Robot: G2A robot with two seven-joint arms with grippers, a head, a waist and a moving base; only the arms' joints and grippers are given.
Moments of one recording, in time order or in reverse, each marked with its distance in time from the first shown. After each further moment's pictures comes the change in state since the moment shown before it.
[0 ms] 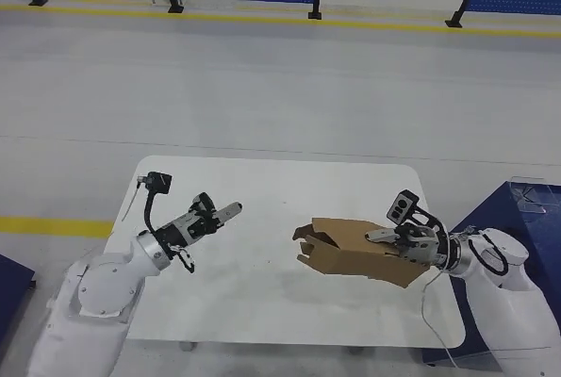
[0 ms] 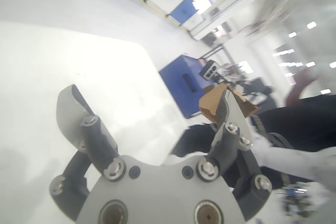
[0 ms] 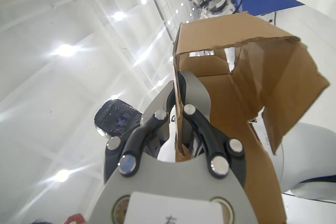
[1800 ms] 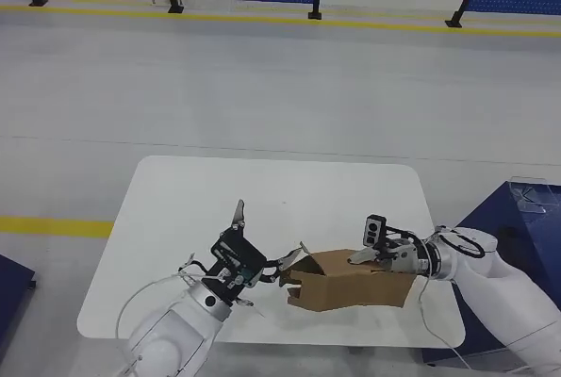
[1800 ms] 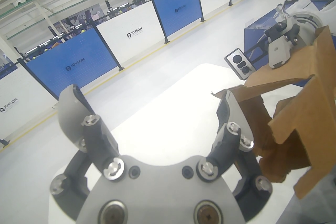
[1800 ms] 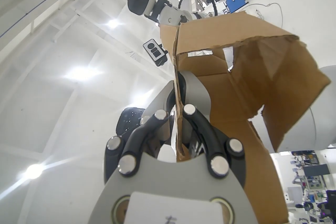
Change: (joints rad) left arm 0.134 -0.032 0.305 -0.237 1.148 0.086 0.448; right arm 0.214 0.268 -0.519 0.061 0.372 0.047 -0.048
